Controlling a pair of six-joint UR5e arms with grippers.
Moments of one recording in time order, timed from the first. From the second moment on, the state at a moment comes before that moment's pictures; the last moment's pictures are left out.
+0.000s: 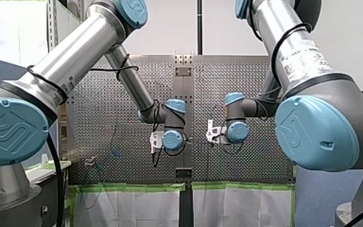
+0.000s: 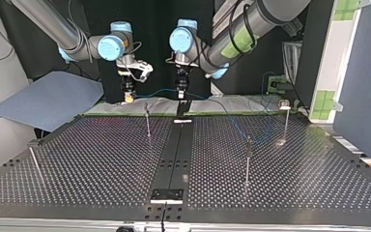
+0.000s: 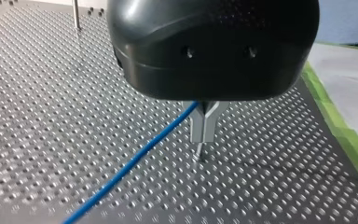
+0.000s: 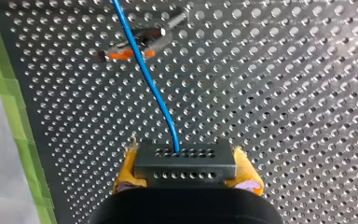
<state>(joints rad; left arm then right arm) -0.69 -2.26 -1.76 -2.38 -2.11 -1.63 2.05 -0.97 1.86 -0.68 1.69 1.65</state>
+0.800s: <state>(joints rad) -0.75 -2.37 -1.61 -2.39 -2.15 -1.64 1.96 -0.89 1.86 -0.69 1.60 1.63</state>
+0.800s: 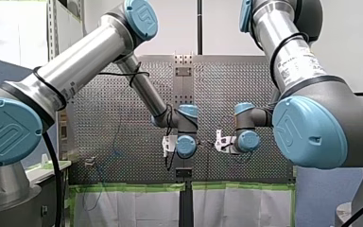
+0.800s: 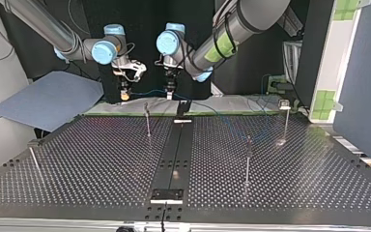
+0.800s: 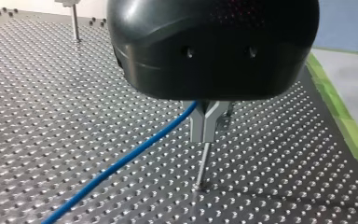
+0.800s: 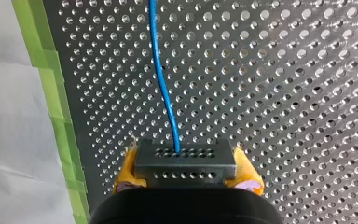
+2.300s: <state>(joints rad) -0.79 -2.54 -1.33 -2.51 -2.21 -1.67 1.78 -0.80 1.77 -0.81 1.23 1.75</state>
